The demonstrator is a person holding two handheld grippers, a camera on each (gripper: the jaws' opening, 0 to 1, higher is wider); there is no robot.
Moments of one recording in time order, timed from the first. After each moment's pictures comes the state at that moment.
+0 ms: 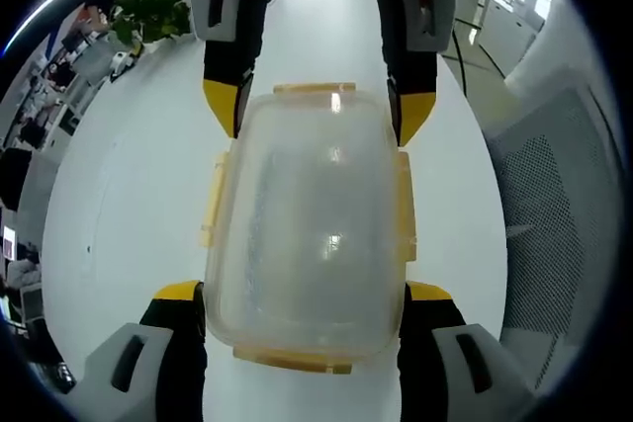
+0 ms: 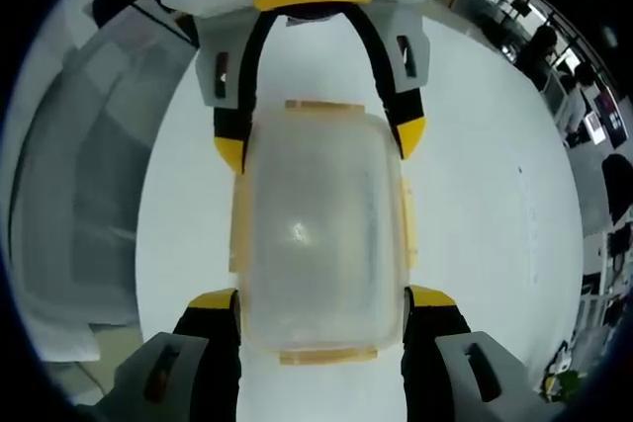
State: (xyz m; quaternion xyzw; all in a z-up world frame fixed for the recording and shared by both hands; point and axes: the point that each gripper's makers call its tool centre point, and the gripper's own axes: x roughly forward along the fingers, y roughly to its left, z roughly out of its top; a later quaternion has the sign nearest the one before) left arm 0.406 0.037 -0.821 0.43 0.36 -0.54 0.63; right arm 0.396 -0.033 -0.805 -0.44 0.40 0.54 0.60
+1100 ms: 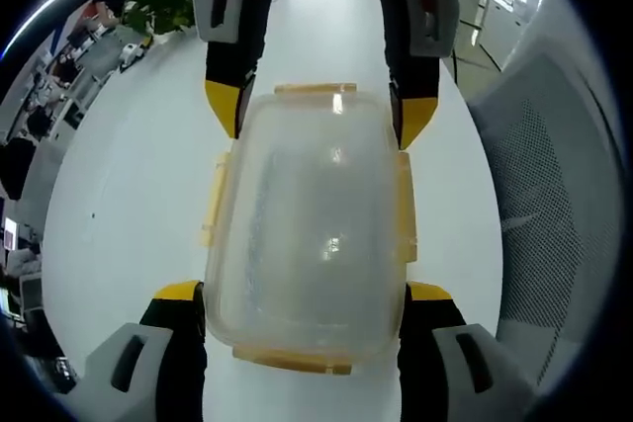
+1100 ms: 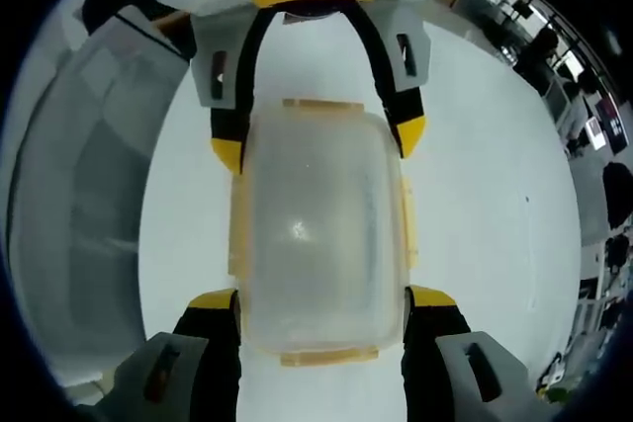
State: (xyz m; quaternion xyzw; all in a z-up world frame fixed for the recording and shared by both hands) left arm 0.399 0.090 -0.821 0.43 0.36 -0.54 0.63; right arm 0.389 0.022 -0.806 -0.45 0.40 0.53 0.60
